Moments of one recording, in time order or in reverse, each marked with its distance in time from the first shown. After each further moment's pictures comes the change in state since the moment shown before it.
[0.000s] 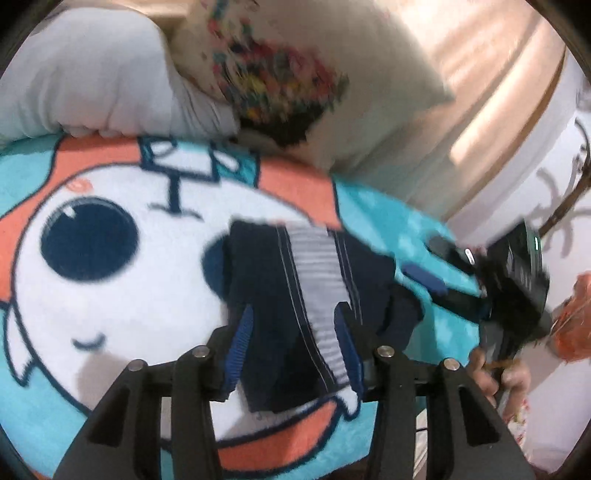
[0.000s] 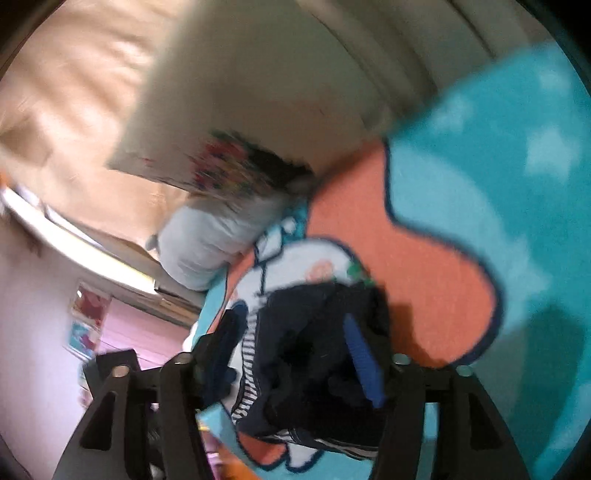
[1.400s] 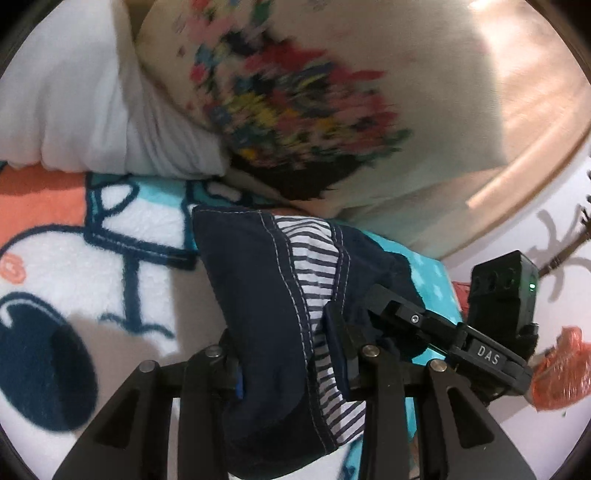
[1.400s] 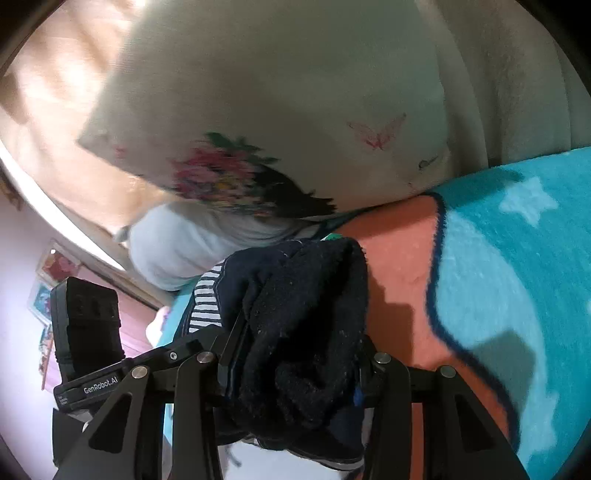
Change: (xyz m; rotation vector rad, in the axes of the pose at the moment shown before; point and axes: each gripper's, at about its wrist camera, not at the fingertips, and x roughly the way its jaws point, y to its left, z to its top) left arm 0.086 0.024 0.094 -0.090 0.069 -0.057; right arm 0.084 0.013 0.054 -0.132 0.077 -0.094
